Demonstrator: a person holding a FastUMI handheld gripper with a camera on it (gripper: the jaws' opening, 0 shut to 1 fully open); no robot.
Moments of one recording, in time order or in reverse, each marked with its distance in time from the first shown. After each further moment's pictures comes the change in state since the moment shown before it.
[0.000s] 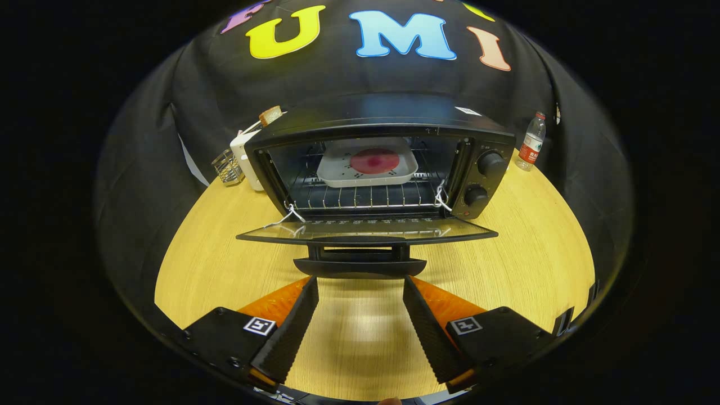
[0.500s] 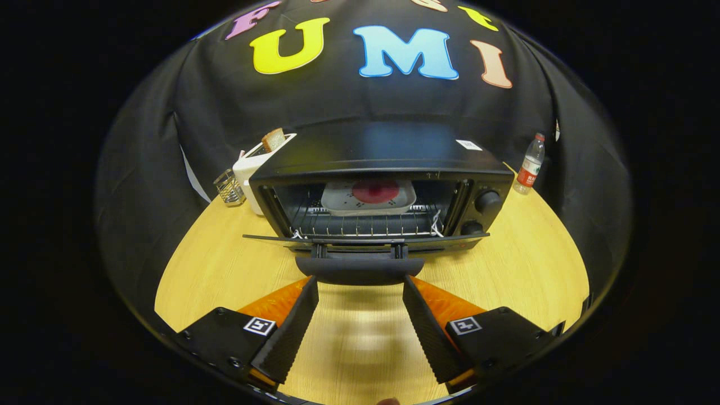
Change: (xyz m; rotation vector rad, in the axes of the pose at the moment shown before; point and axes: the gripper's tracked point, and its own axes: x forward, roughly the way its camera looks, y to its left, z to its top) arm -0.011 0.001 0.035 -0.034 -0.112 -0.014
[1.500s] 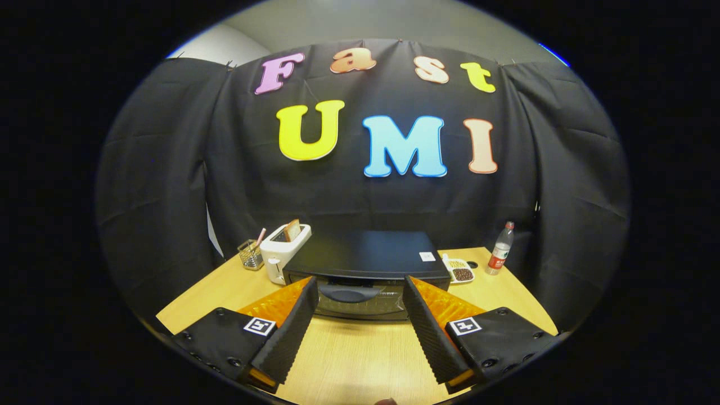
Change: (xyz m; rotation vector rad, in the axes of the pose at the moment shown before) arm -0.163 -0.029 0.098 -0.067 -0.479 0.007
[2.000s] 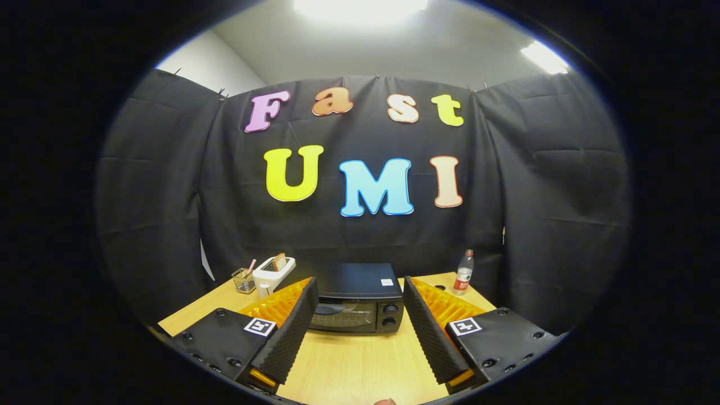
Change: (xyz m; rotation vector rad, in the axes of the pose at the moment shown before) arm -0.098 -0.053 0.041 0.007 -0.173 -0.089
